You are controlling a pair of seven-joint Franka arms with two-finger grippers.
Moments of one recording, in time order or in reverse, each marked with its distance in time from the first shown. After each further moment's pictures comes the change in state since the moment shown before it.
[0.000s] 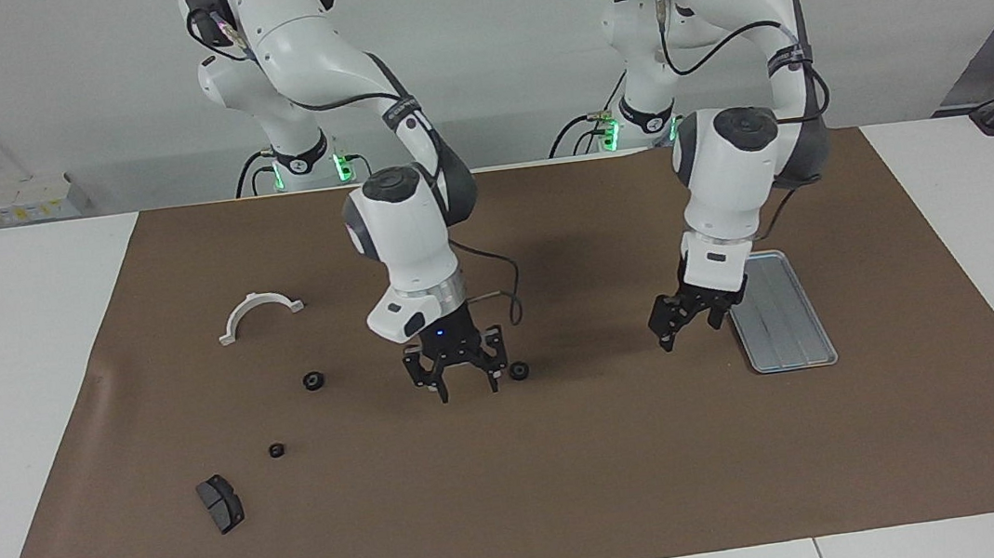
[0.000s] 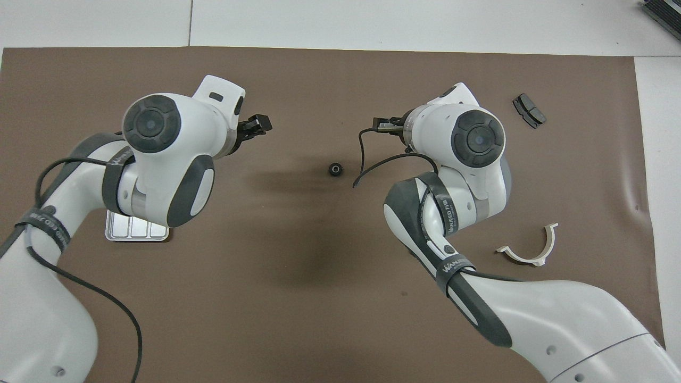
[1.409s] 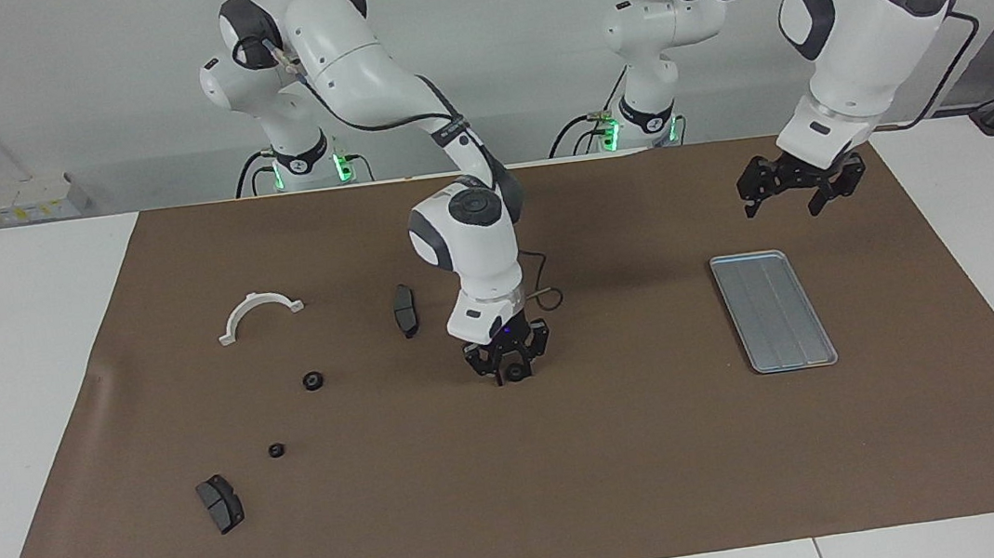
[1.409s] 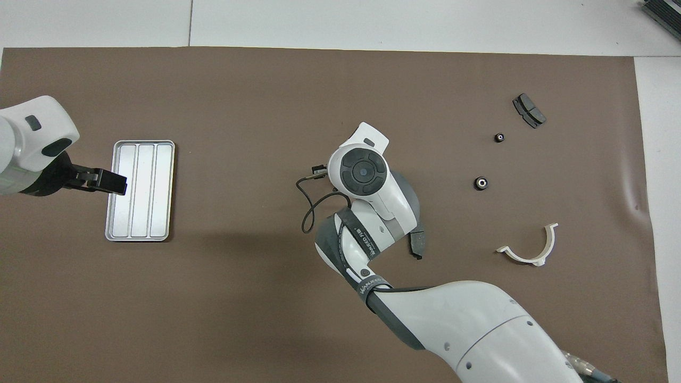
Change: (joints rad) left arm 0.206 -0.307 -0.022 0.041 -0.044 -0.620 0.647; right arm 0.100 0.099 -0.010 0.006 -0.033 -0.082 -0.085
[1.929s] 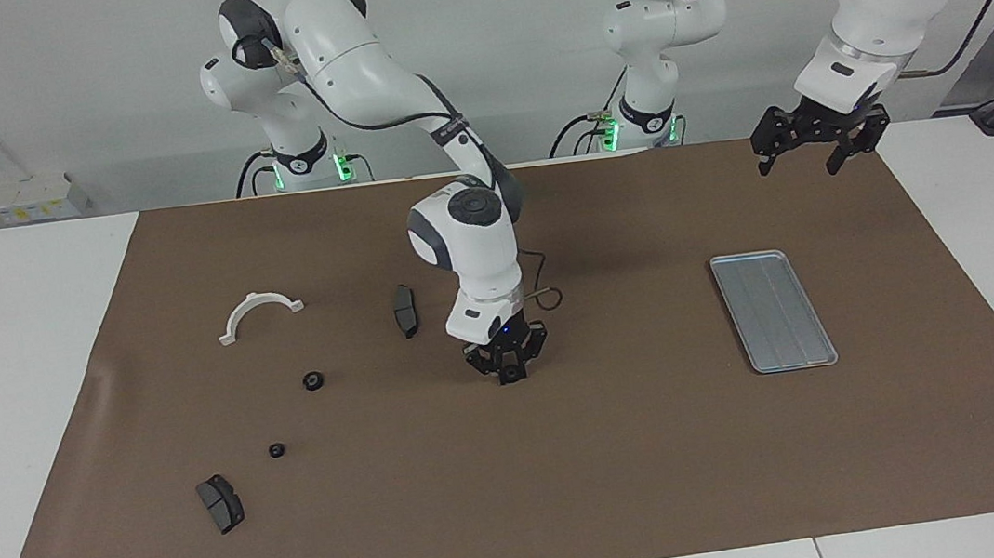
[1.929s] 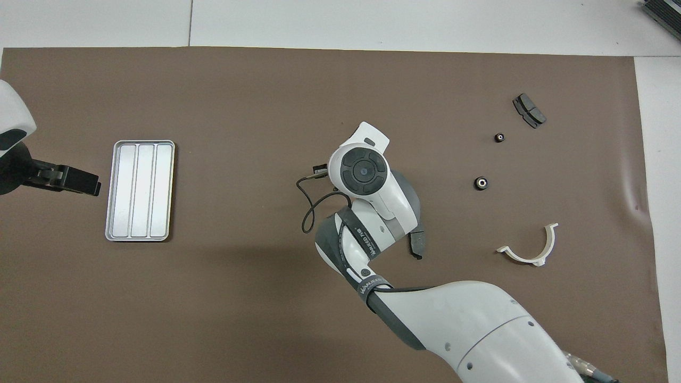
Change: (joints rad) left arm 0.000 0.010 0.003 0.126 0.008 -0.142 0.023; right arm -0.004 -0.003 -0.010 0.010 0.000 -0.042 0.000
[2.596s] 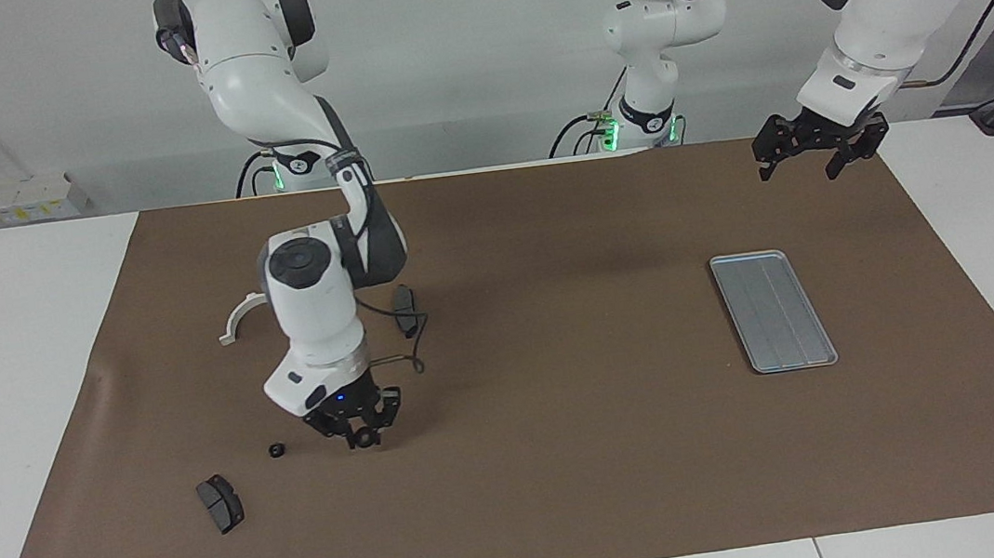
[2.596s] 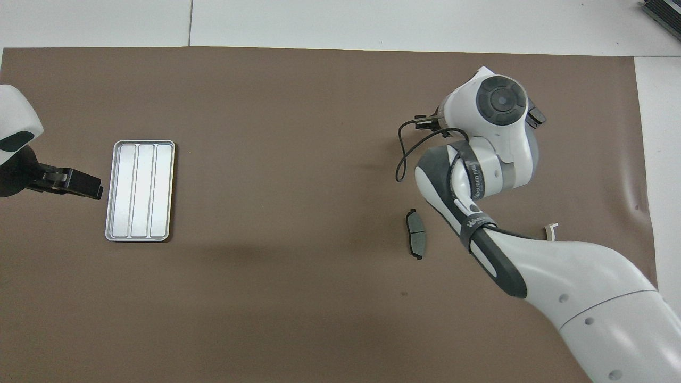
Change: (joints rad) left arm 0.002 0.006 0.010 -0.007 0.001 0.000 0.000; right arm -0.376 -0.068 -0.019 0.014 -0.002 -0.069 -0.246
